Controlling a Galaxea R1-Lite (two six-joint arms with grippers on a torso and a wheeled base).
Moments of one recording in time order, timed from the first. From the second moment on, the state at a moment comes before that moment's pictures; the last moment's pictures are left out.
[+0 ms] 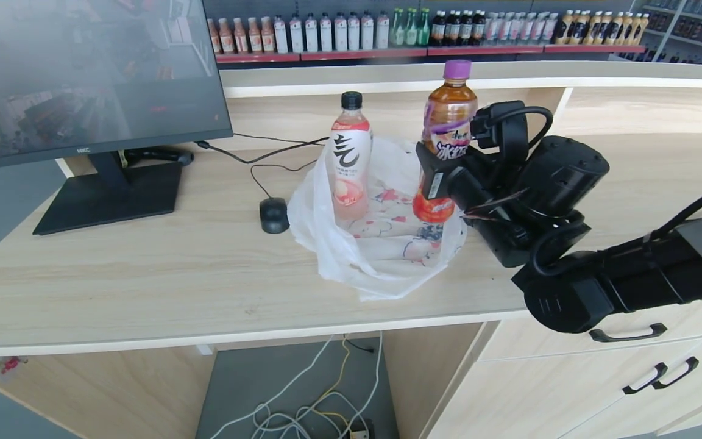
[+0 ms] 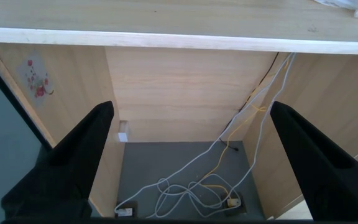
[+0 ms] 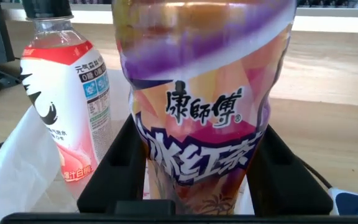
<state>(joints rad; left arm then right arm) 0.00 0.00 0.00 0.00 0.00 0.01 0.54 2.01 -1.15 -1.22 -0.24 -0.15</state>
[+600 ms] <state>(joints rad) 0.00 0.00 0.00 0.00 0.00 0.01 0.54 2.10 -1.25 -1.18 -0.24 -0.16</state>
